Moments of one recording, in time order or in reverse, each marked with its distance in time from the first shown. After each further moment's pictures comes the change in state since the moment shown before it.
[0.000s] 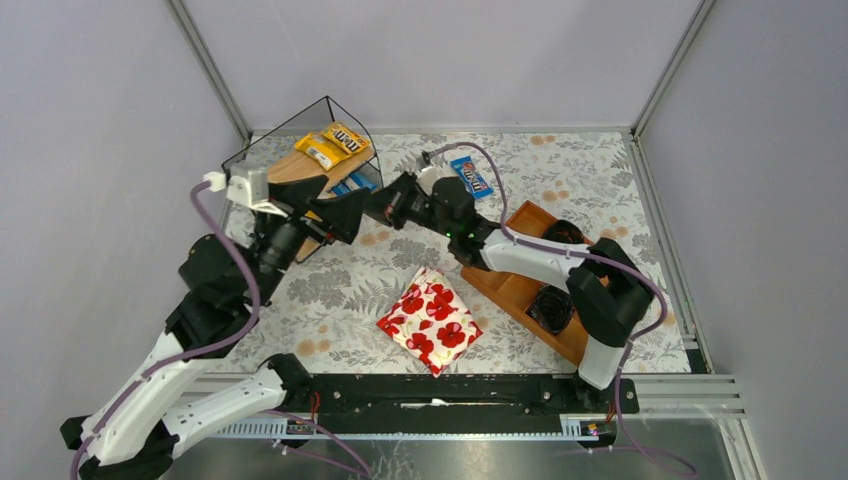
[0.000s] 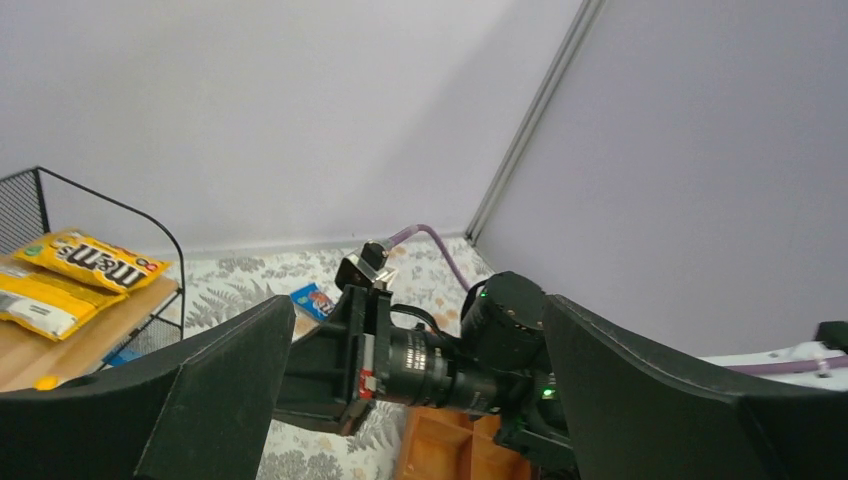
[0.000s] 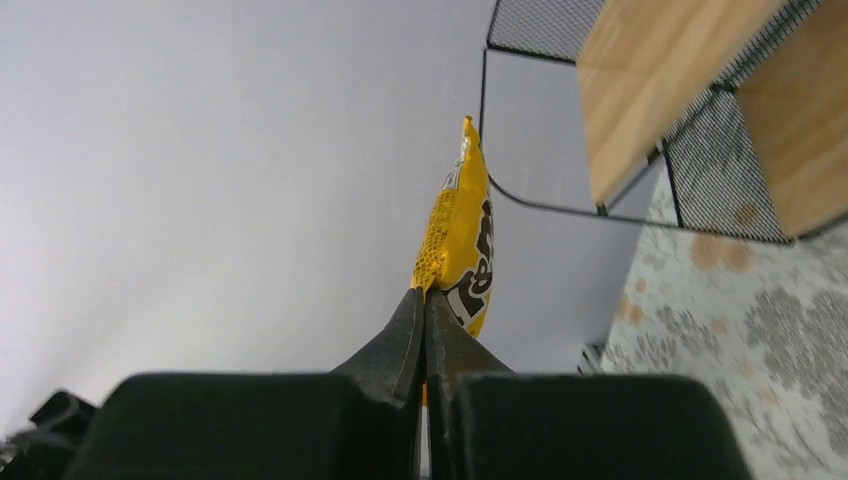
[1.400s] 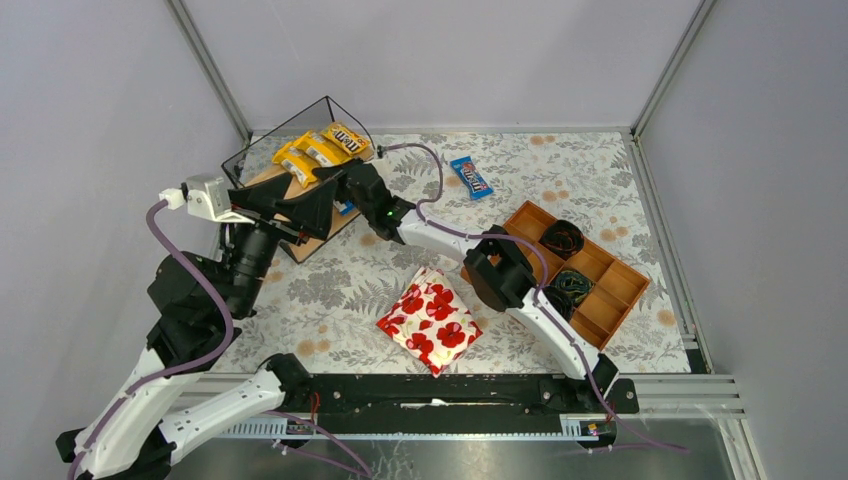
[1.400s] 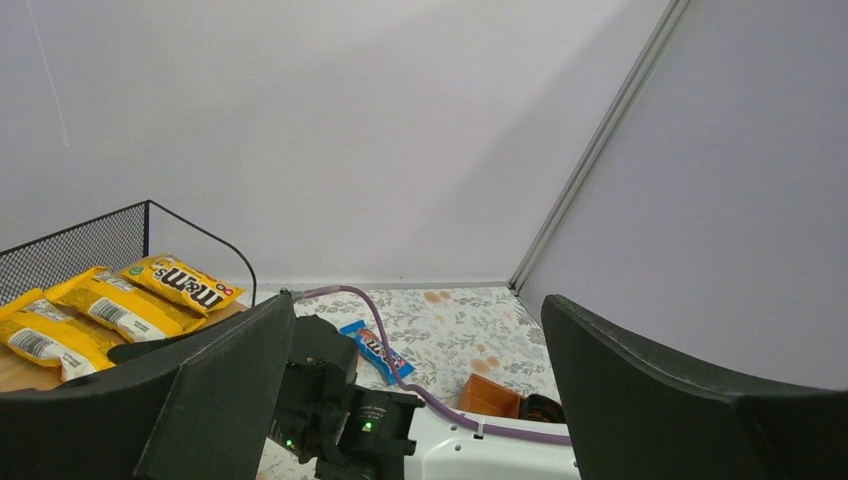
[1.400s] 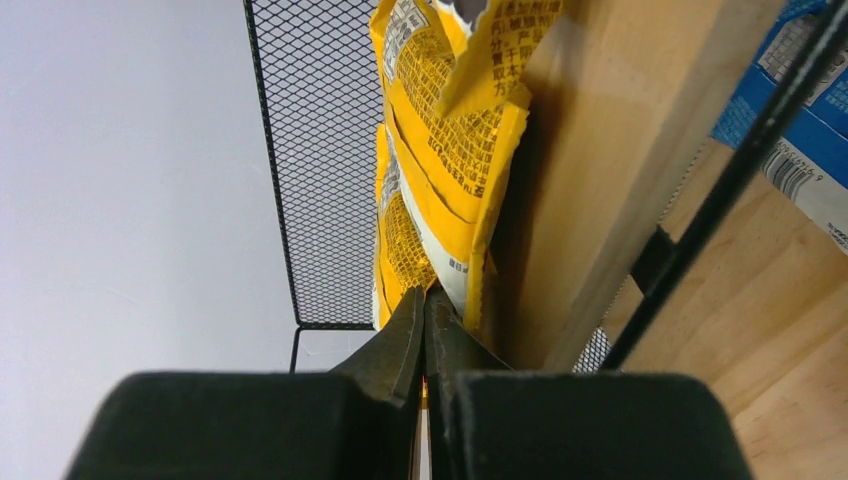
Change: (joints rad) left arm 0.000 -0.064 0.001 0.016 -0.129 0.064; right arm 0.063 0.784 0.988 -0.337 0.467 0.029
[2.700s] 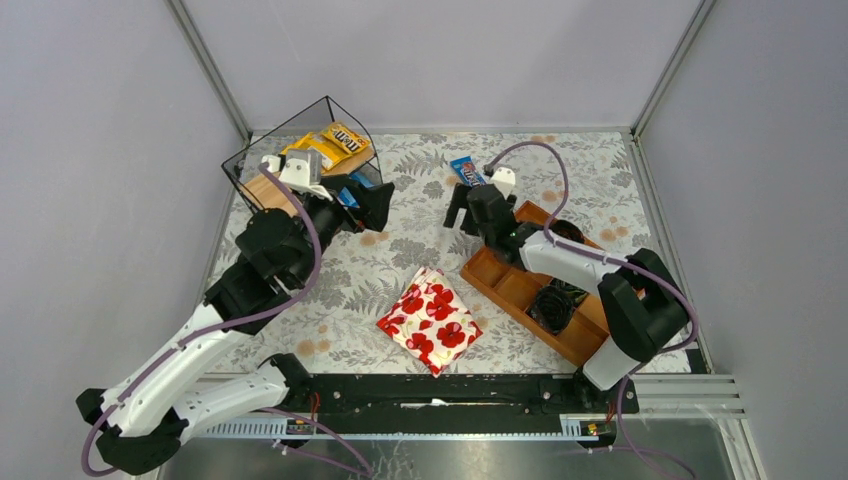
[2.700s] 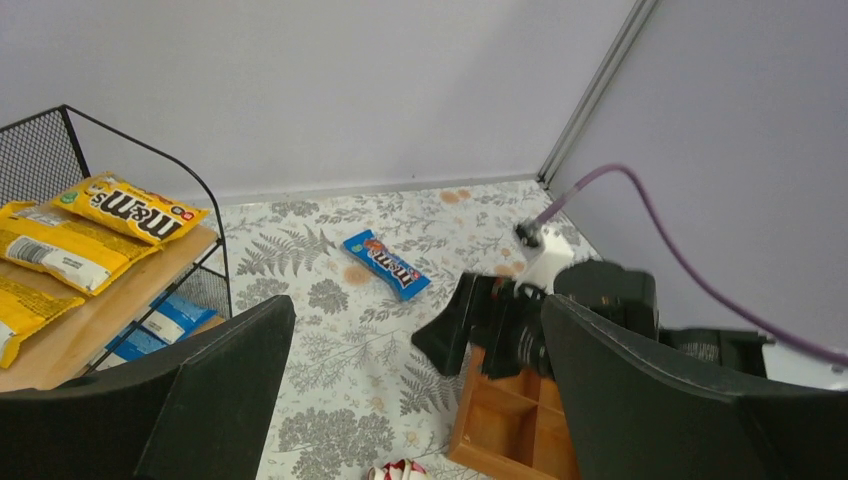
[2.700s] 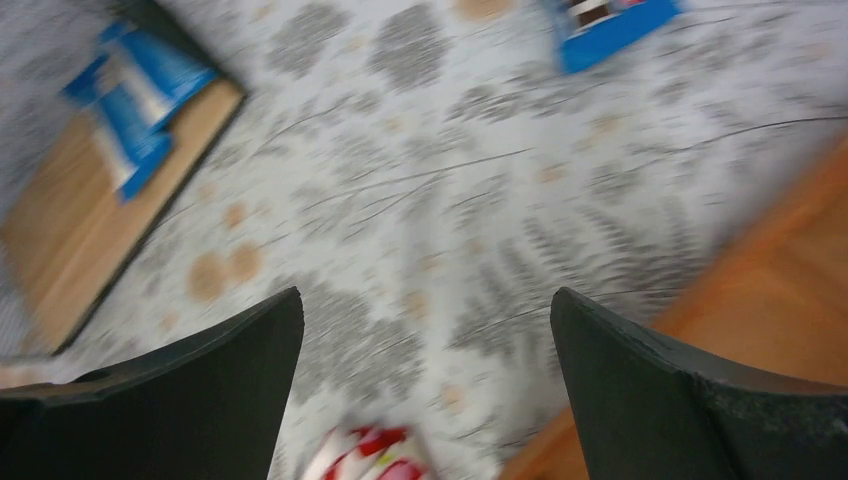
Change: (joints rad) left arm 0.003 0.218 -0.021 -0.005 0.060 -0.026; right arm -0.231 -0.982 -1.259 -0.193 0.112 -0.806
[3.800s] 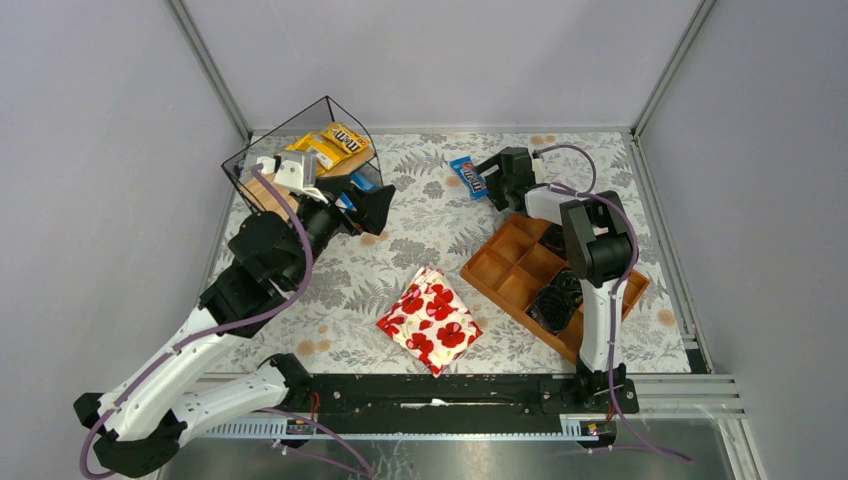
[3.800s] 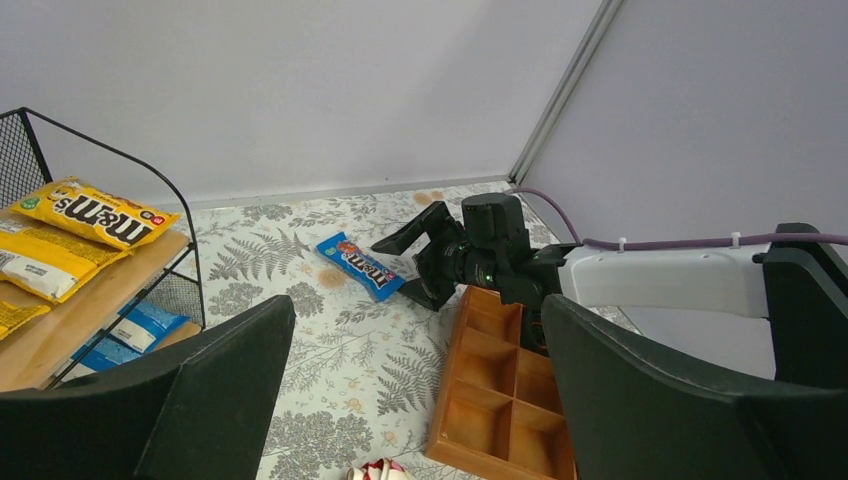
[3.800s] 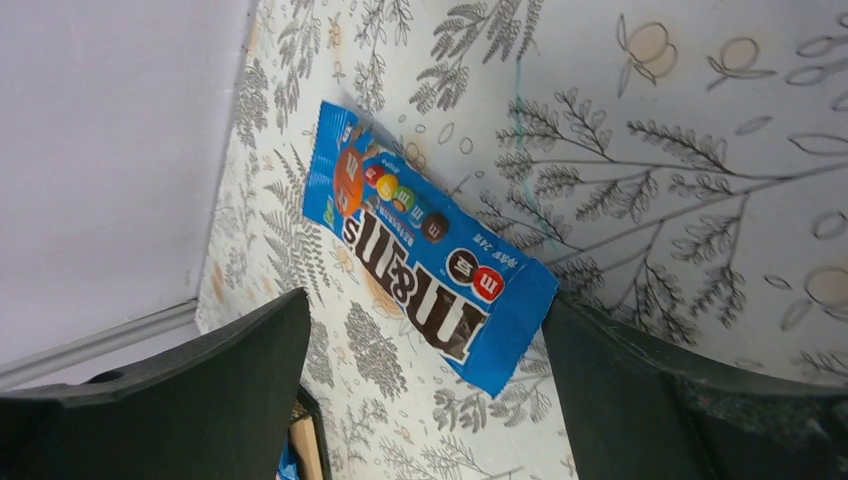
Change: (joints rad) left arm 0.000 -0.014 0.000 -0.003 0.050 -0.025; right arm -0.383 0.533 0.389 0.059 -0.268 0.575
